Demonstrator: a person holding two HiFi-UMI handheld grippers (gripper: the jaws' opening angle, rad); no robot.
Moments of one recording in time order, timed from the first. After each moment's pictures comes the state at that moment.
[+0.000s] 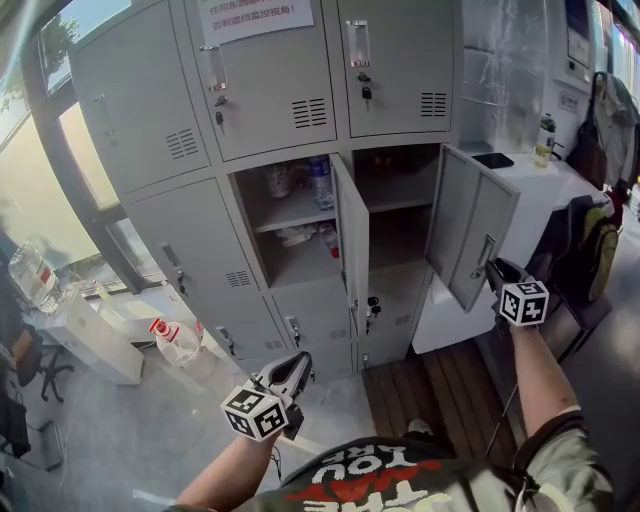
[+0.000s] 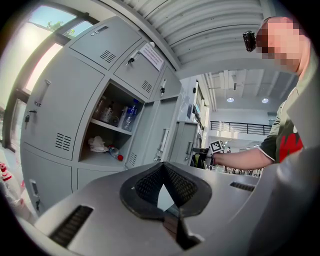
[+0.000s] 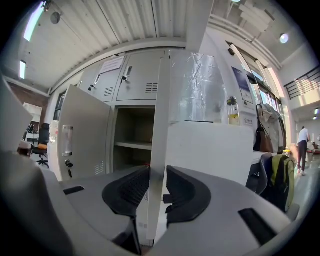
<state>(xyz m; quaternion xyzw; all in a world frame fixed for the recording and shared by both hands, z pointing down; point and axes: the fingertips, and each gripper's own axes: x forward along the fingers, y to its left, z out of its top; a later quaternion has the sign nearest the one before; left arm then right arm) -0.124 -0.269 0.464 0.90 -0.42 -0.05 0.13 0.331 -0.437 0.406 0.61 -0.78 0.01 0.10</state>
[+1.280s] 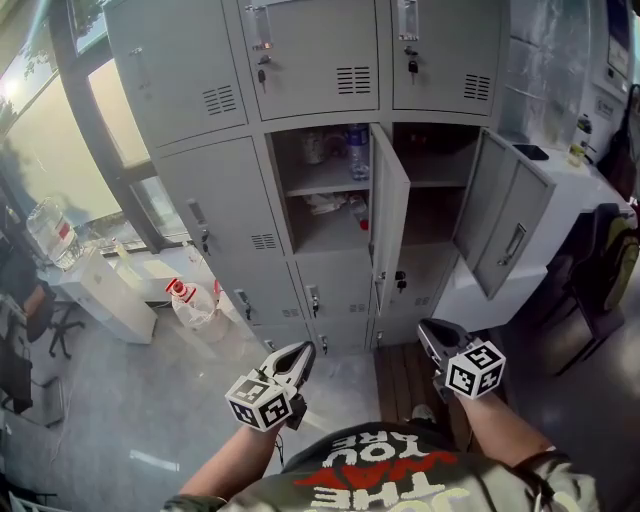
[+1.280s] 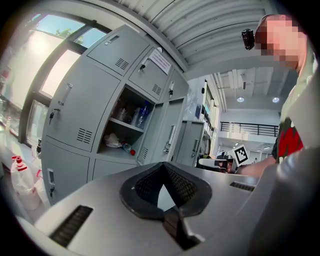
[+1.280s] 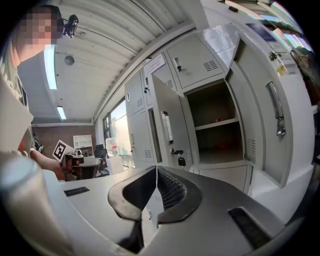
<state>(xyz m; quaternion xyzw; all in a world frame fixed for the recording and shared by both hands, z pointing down) -0.161 -0.229 0.493 0.87 -0.47 -0.05 0.15 0.067 -0.292 0.485 0.37 -0.92 0.11 0.05</state>
